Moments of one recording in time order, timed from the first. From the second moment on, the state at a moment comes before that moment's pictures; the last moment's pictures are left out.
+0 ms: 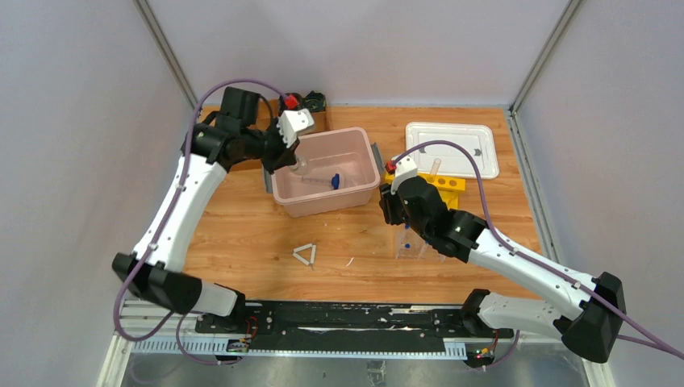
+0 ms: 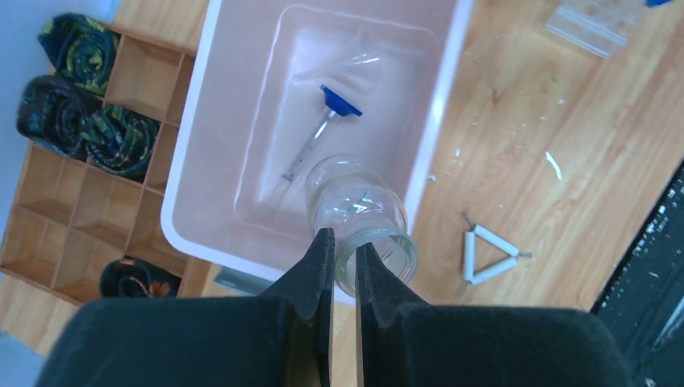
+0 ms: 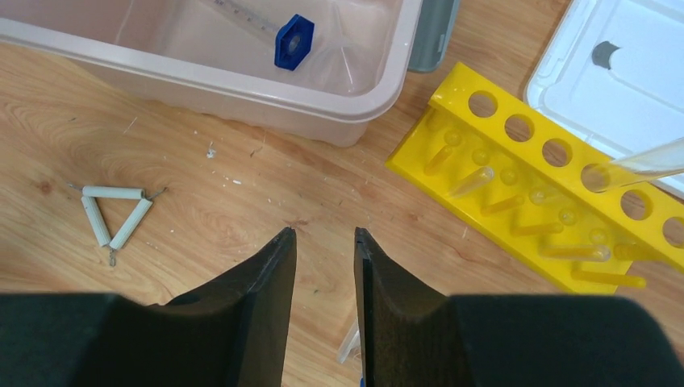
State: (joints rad) left arm -0.32 1.35 1.60 -1.04 0.50 0.67; right arm 0.89 1.05 0.88 -0.32 0.36 0.20
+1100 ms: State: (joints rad) left arm -0.36 1.80 1.48 -0.81 0.21 0.57; right arm 1.27 1.57 1.05 -0.21 0.23 0.24
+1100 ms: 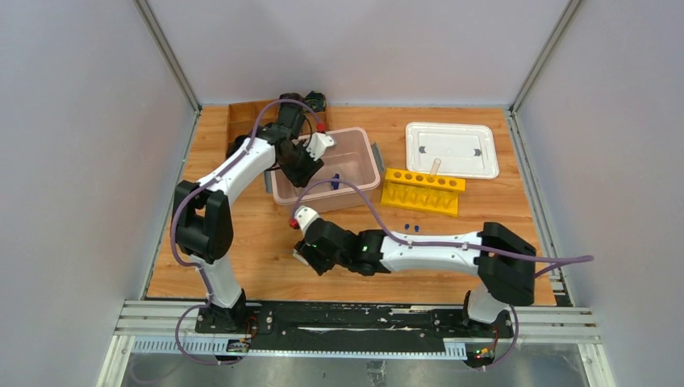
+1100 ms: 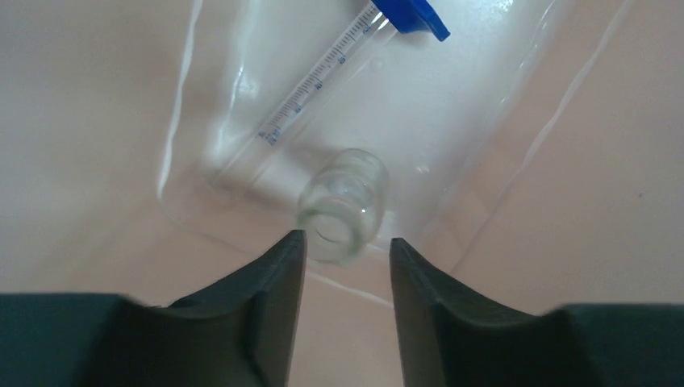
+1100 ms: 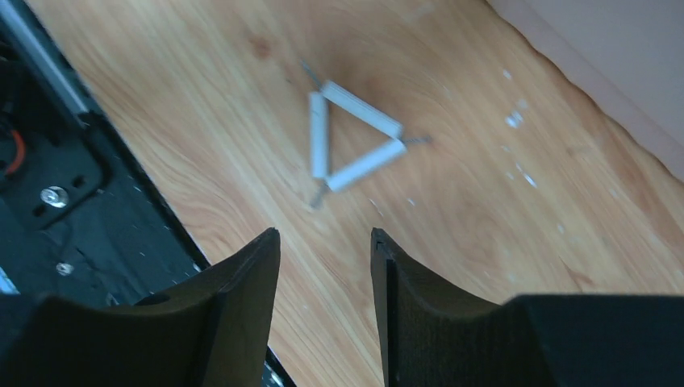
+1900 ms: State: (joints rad) left arm -0.36 1.25 1.62 -0.87 0.08 0.43; right arm 1.29 1.94 1.25 -0.18 0.16 0.17
